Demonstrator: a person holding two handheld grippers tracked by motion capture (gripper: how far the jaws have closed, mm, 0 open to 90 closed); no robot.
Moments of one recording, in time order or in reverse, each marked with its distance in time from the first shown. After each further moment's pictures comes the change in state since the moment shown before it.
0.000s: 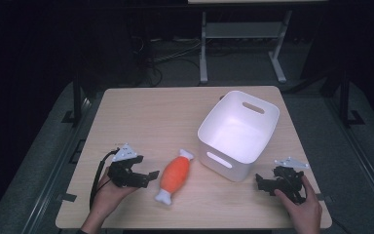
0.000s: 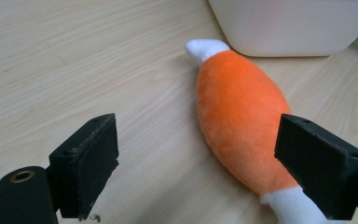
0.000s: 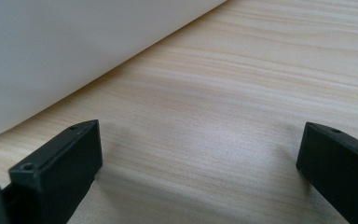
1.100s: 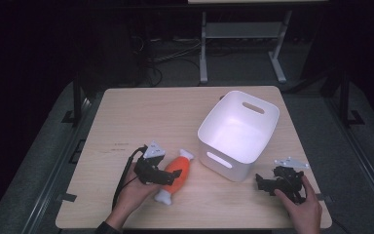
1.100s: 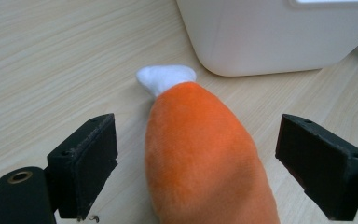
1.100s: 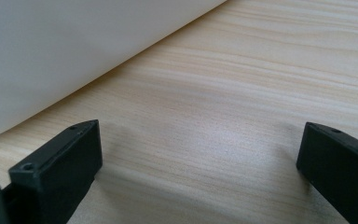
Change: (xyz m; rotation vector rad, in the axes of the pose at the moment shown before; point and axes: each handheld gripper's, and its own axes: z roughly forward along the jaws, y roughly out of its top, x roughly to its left) left arm -0.040 0.028 0.049 0.046 0.004 0.050; right arm 0.000 0.000 0.000 0.000 0.000 0.000
